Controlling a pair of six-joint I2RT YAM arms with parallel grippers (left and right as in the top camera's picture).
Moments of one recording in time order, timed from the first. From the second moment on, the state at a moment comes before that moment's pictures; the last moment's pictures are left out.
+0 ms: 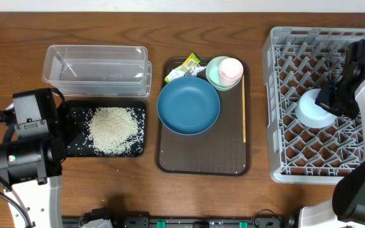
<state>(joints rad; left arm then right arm) 0.20 1.05 1.26 -1.29 -0.35 -0.59 -0.25 1.69 1.44 -1.18 0.11 0.36</state>
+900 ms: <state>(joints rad) 0.20 1.05 1.26 -1.29 -0.35 -0.59 -0.33 1.69 1.45 -1.23 0.09 0.35</state>
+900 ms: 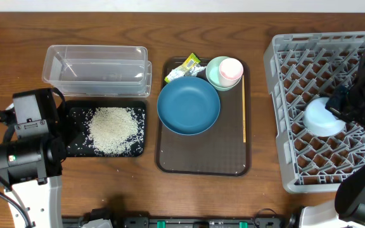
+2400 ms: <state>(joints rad) 0.20 1.05 1.26 -1.29 -0.35 -0.59 0.01 1.87 1.46 -1.03 -0.11 -0.02</state>
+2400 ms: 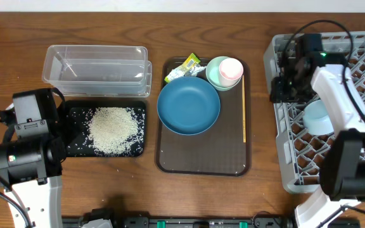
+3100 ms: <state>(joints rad) 0.20 1.05 1.26 -1.29 -0.35 -0.59 0.03 1.89 1.46 -0.92 0.00 0.05</state>
